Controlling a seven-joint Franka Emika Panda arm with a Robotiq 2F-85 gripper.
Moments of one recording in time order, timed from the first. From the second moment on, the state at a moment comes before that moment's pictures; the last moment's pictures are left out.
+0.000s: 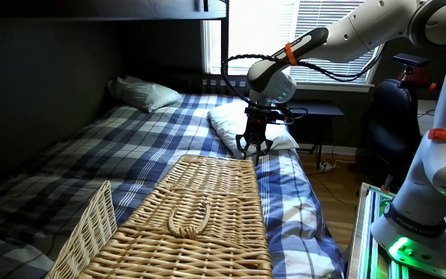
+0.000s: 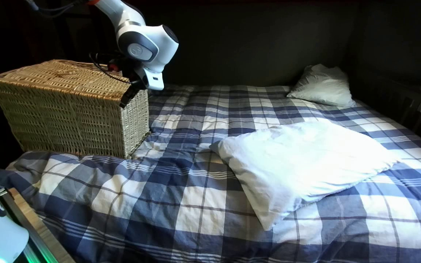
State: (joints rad) arm 0.00 0.17 -0.02 -2.13 0.72 1.90 0.58
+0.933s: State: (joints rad) arm 0.01 0.07 -0.02 -2.21 0.68 1.95 0.61
